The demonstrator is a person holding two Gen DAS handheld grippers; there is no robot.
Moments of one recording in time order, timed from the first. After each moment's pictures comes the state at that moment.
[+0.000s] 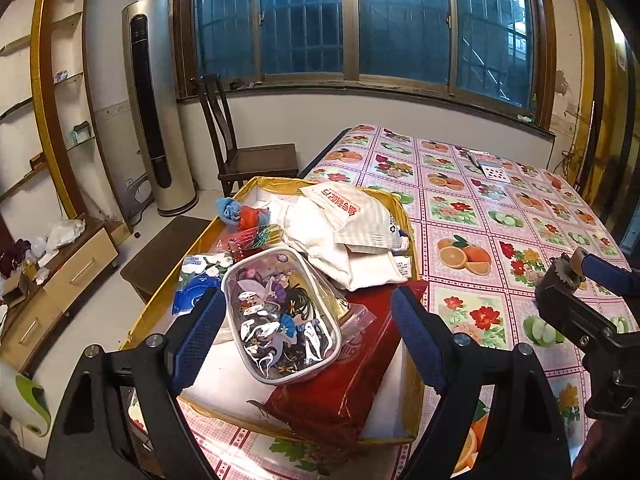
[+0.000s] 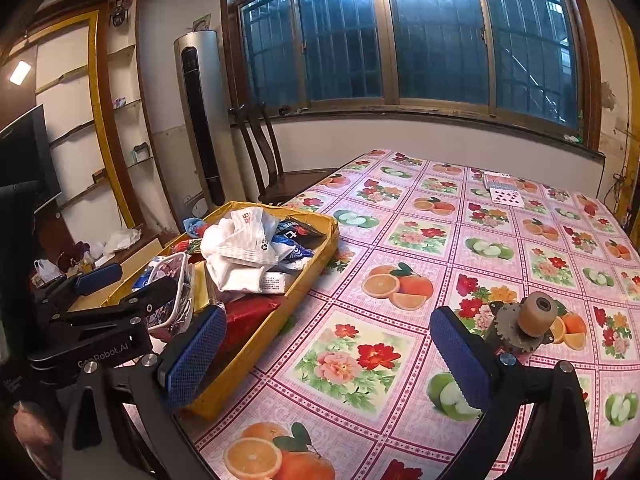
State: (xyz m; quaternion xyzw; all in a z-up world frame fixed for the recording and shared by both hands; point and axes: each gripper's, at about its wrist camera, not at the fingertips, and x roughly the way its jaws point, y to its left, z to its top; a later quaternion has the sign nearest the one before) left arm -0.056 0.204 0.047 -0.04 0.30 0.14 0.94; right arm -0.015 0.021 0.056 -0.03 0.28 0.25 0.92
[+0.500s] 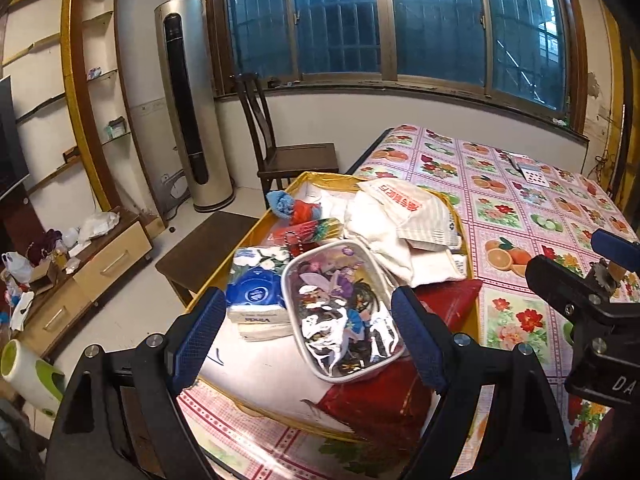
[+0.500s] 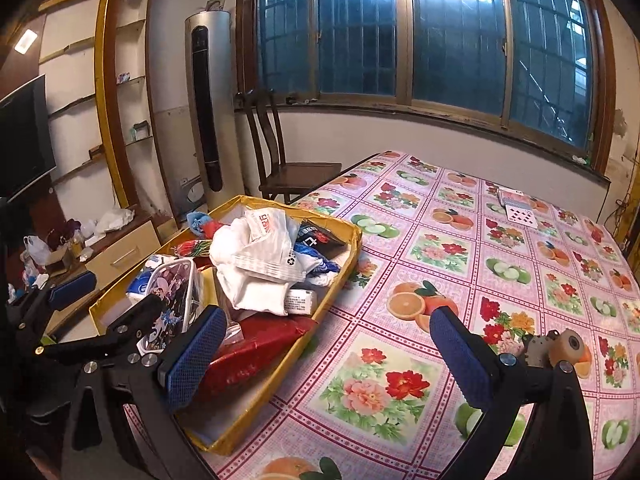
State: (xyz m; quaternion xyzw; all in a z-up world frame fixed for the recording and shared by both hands) left arm -0.065 0.228 0.039 -0.03 0.30 0.22 0.93; right arm 0.002 0.084 0.056 -0.08 0.29 0.25 0.92
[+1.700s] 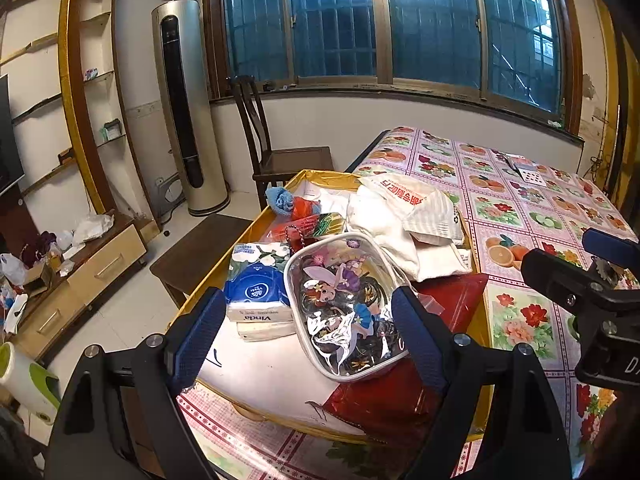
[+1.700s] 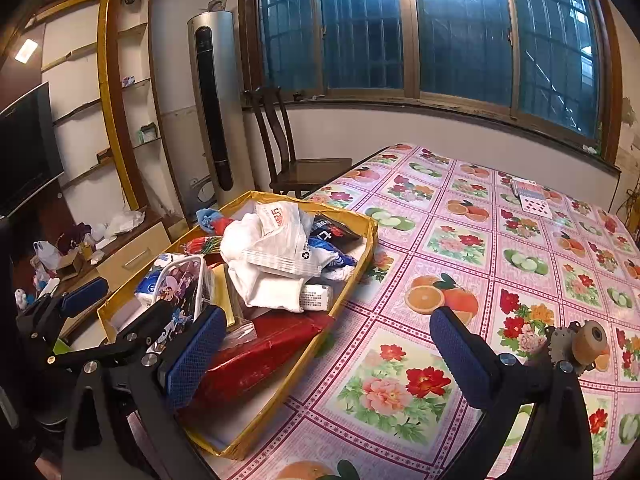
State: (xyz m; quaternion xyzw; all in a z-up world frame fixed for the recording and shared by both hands) left arm -0.070 0.238 0.029 -0.03 0.29 0.20 0.94; right arm 0.004 0.082 0.047 -0.06 0.30 0.27 0.91
